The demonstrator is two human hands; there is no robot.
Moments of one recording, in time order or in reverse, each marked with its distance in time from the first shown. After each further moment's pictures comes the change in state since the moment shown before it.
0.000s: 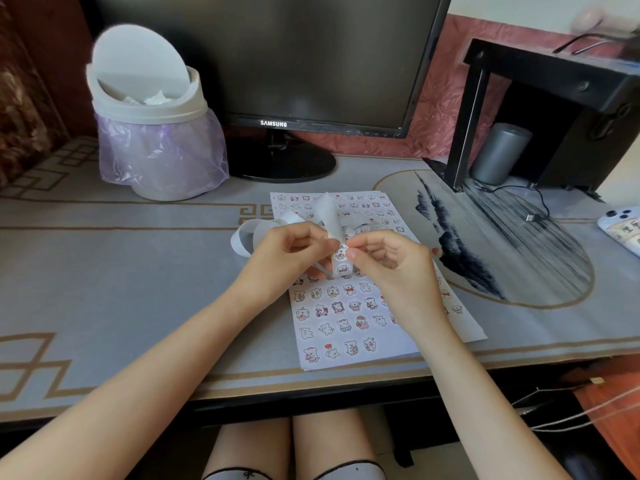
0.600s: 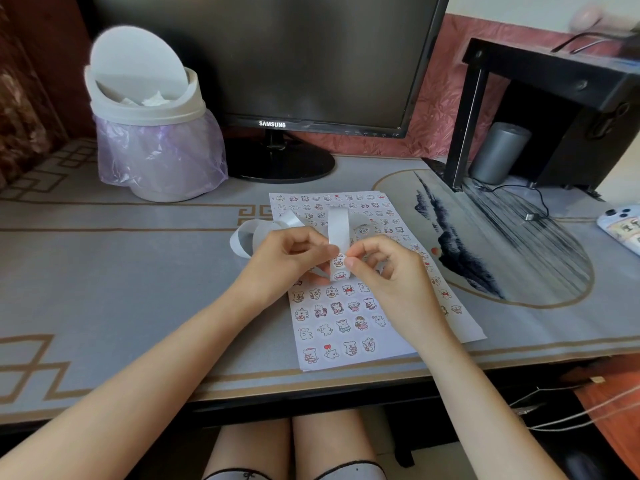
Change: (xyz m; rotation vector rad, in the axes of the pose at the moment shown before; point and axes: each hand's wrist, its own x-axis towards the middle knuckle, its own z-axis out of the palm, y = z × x) left_hand -0.002 0.001 0.001 -0.039 -0.009 -0.082; right_hand -0.005 0.007 -0.002 -0.160 -0.054 -0.006
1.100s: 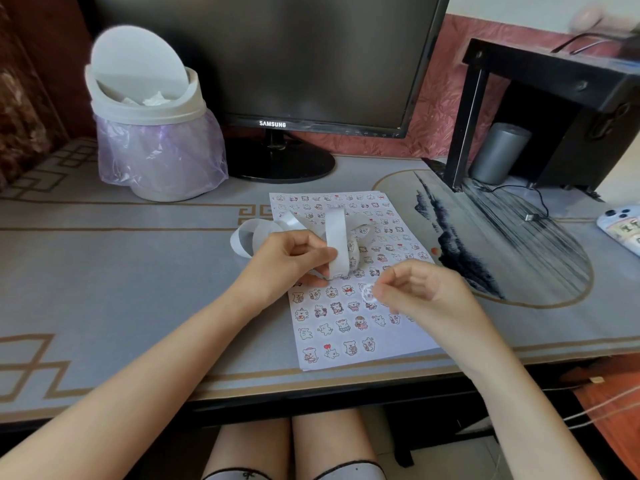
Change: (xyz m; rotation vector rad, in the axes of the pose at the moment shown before) left_hand 0.001 0.000 0.000 0.003 0.005 -0.091; right_hand -0.026 -0.012 -0.037 0.170 -0.146 0.212
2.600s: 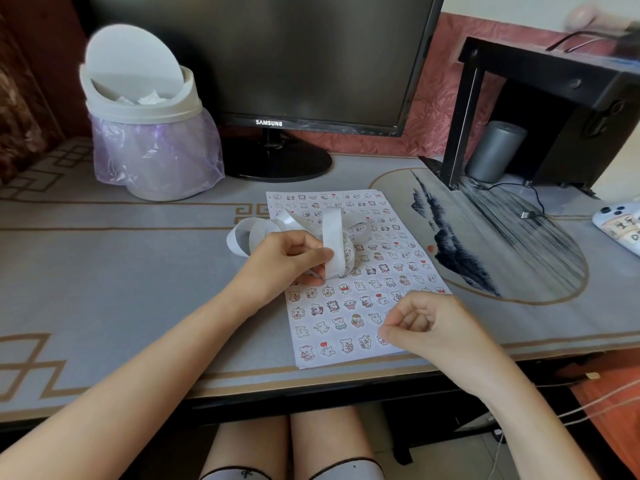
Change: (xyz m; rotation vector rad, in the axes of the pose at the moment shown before) left_hand 0.001 -0.004 -0.001 0.027 0.001 -0.022; right_hand -0.019 0.023 -0.009 -0.271 -0.021 0.126
